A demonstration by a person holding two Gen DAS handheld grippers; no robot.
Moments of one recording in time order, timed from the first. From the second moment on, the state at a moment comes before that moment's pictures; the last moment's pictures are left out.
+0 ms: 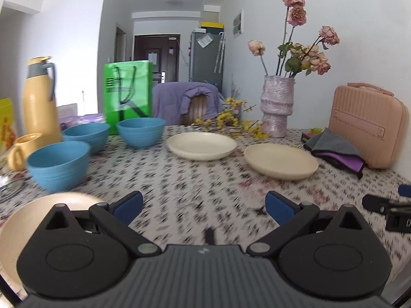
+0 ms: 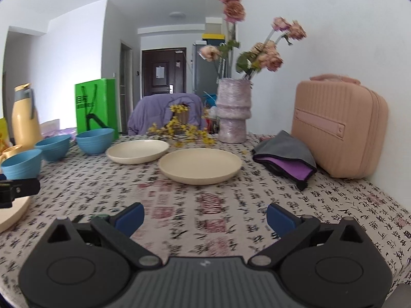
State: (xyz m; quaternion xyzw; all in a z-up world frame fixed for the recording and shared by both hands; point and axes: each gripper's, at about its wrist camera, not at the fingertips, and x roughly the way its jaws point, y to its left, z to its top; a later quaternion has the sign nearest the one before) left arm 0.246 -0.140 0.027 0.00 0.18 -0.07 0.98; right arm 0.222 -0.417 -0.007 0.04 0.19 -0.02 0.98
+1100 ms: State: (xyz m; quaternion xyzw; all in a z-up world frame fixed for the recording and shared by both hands) left arm 0.552 -0.270 -0.034 -0.05 0.35 -0.12 0.93; right arm 0.524 -0.512 -0.062 0.12 0.32 0.00 0.94
